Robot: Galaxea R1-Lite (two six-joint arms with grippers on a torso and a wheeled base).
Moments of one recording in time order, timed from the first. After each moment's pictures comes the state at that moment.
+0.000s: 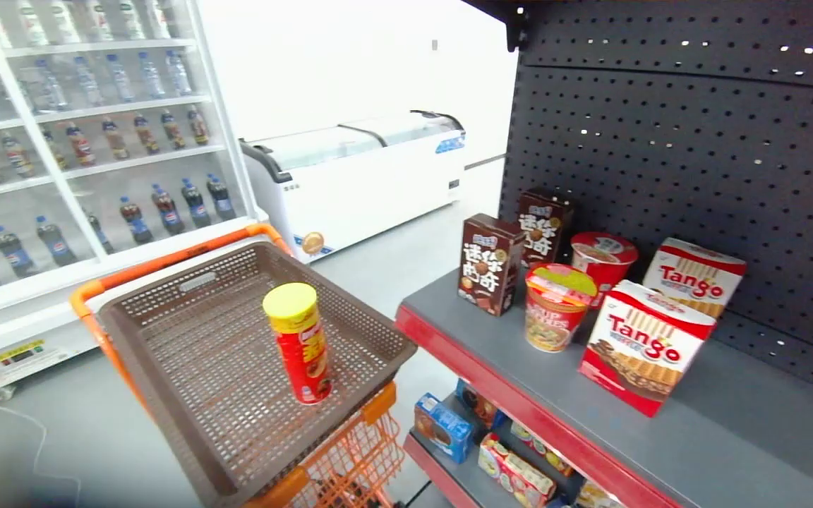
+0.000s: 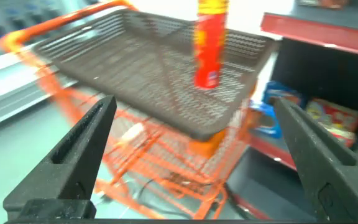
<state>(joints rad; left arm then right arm) 0.00 0.01 0.00 0.00 -0.08 0.02 0.00 0.00 0.00 0.00 0.05 0.00</state>
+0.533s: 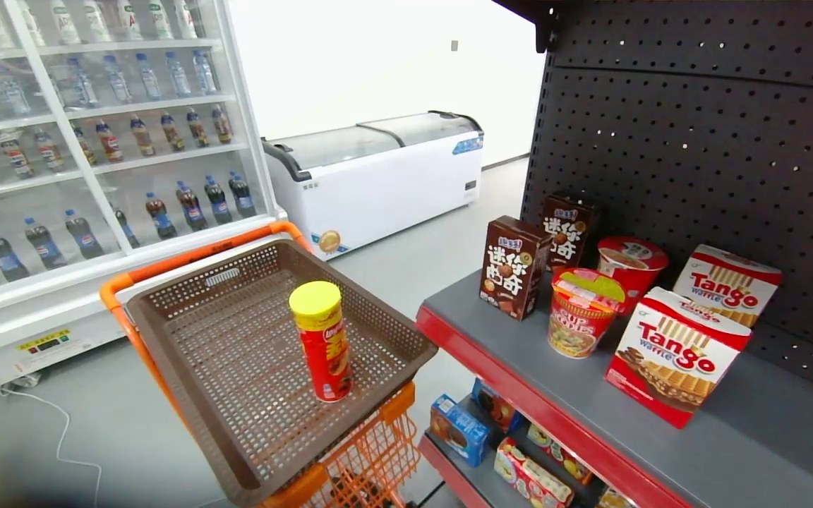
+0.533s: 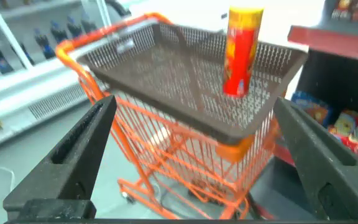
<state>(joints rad) -0.01 0.04 -0.11 0.02 -0.06 0.07 0.00 0.00 0.00 0.00 0.05 0.00</state>
